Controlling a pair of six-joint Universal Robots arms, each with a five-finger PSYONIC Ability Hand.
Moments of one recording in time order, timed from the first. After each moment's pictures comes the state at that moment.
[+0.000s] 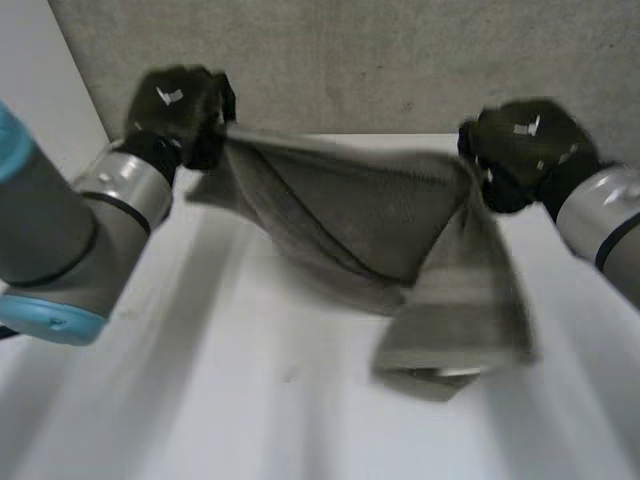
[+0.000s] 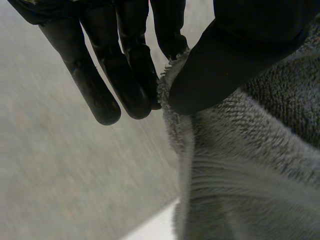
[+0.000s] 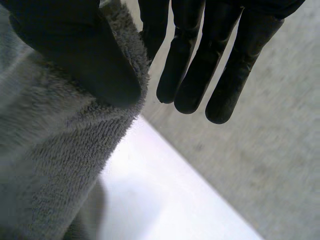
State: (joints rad) left arm 4.27 -1.83 -1.43 3.44 -1.49 3.29; right arm 1.91 -1.48 1.47 0.09 1.36 2.74; left_hand 1.18 1.22 1.22 1.22 1.03; right_hand 0.96 1.17 1.19 1.19 0.98
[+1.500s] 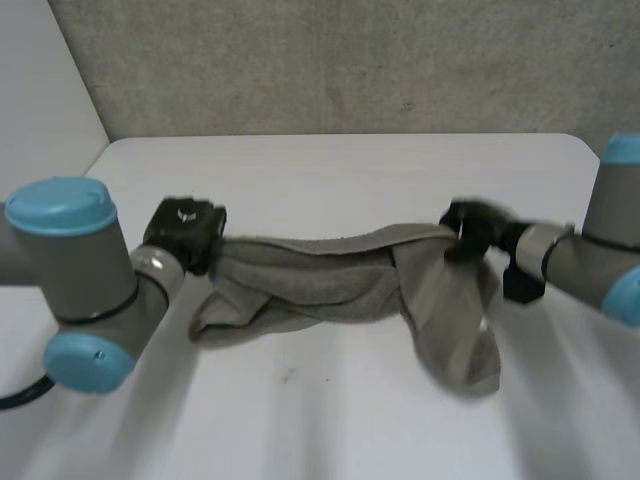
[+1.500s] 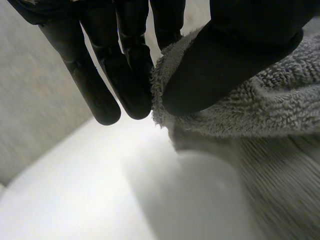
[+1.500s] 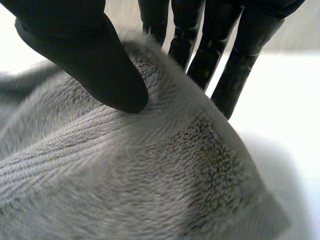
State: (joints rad) left arm 4.31 -2.07 -1.49 3.32 -1.58 3.49; right arm 1.76 -0.85 1.13 0.17 1.17 3.27; left_hand 1.19 1.22 1.22 1.22 1.04; right_hand 0.98 1.17 1.18 1.19 0.97
